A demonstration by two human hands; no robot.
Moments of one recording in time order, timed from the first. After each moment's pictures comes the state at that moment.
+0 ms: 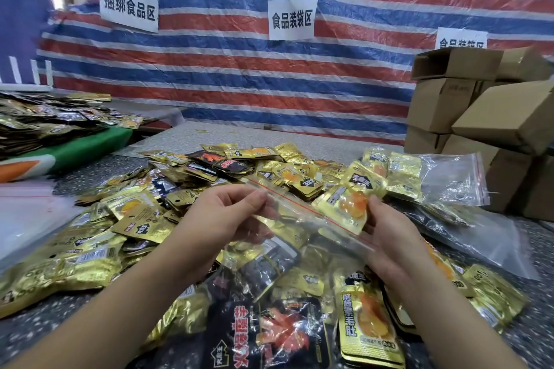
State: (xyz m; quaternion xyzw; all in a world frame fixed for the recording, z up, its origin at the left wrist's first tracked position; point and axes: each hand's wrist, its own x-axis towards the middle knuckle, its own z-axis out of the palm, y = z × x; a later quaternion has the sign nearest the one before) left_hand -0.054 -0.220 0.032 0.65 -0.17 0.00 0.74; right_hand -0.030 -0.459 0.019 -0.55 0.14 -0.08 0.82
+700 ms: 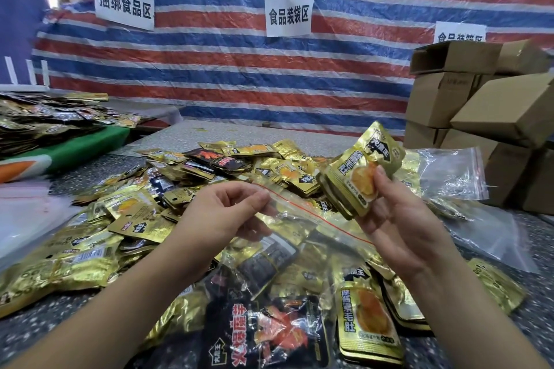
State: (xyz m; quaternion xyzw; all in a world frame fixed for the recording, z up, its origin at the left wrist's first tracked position) left_hand -0.054 -0.223 0.030 0.67 -0.17 0.04 0.72; right_hand -0.059 -0.453 0.050 -0.45 -0.06 -0.06 0.89
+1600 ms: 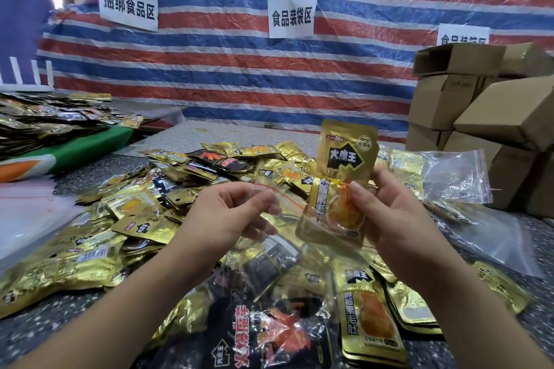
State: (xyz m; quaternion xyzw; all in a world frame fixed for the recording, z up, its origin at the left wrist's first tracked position) left_hand -0.054 -0.225 0.029 0.67 -0.17 0.06 0.72; right_hand -0.065 -0.452 0.042 -0.65 -0.20 -0.09 0.73
